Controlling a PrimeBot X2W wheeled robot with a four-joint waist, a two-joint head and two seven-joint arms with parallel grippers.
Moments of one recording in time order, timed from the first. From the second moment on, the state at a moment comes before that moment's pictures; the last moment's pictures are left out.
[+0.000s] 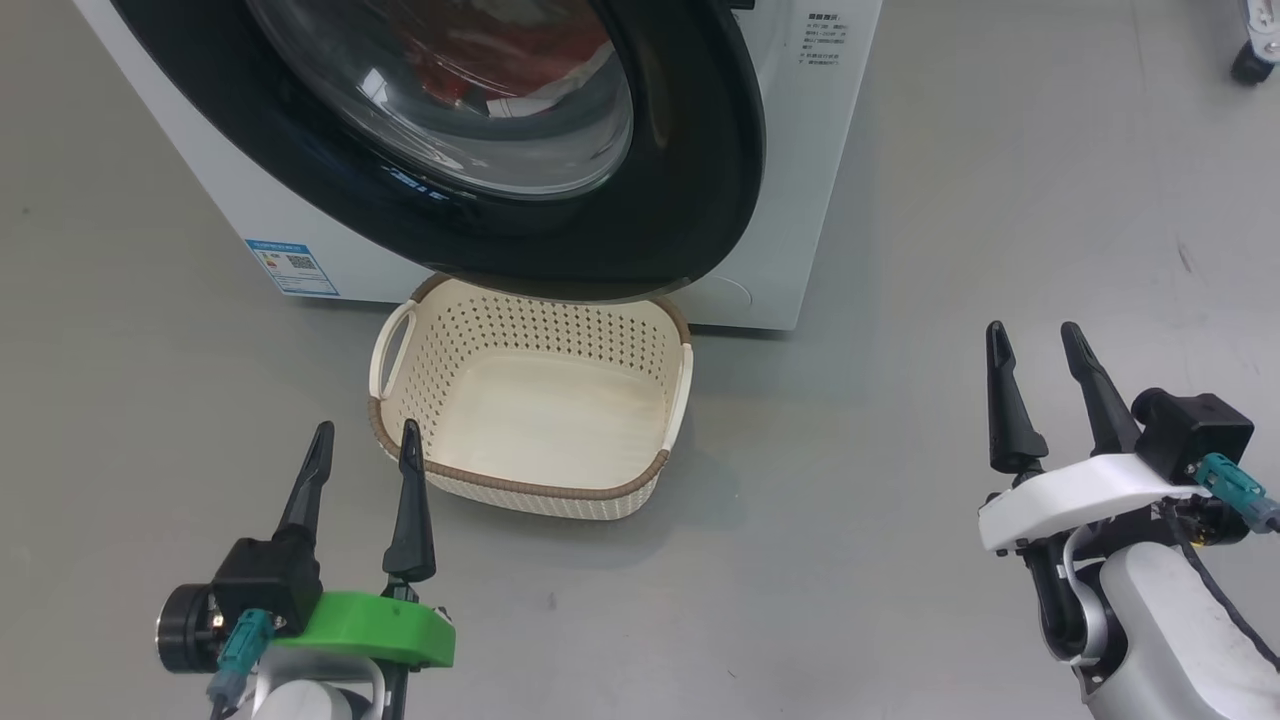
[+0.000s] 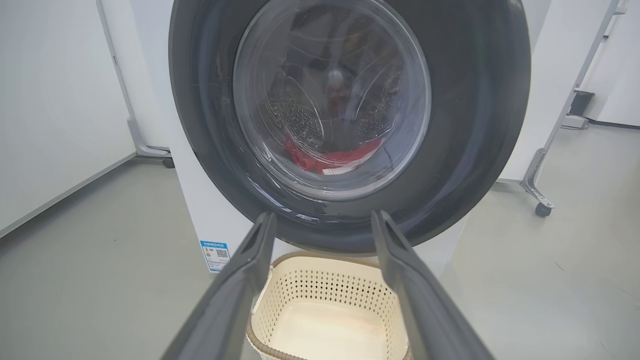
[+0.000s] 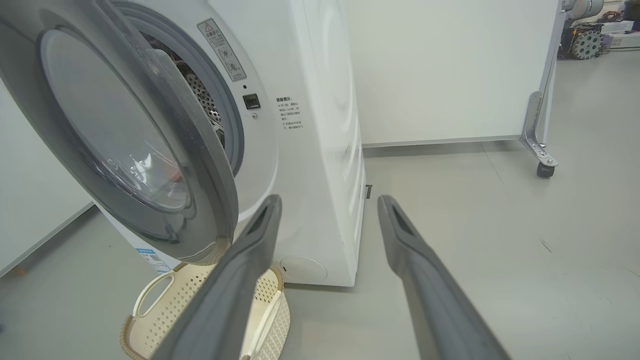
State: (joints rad) left arm -0.08 0.04 -0.25 0.11 -0.36 0.12 -0.25; right arm -0.22 -0.27 0.35 0.22 0.64 -0.10 -0.25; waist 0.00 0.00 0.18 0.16
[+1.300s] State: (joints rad) left arm -0.07 0.04 -0.26 0.12 -0.36 0.12 -0.25; right arm -0.09 -0.21 0.27 0.13 0.54 -0.12 -0.25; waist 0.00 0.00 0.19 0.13
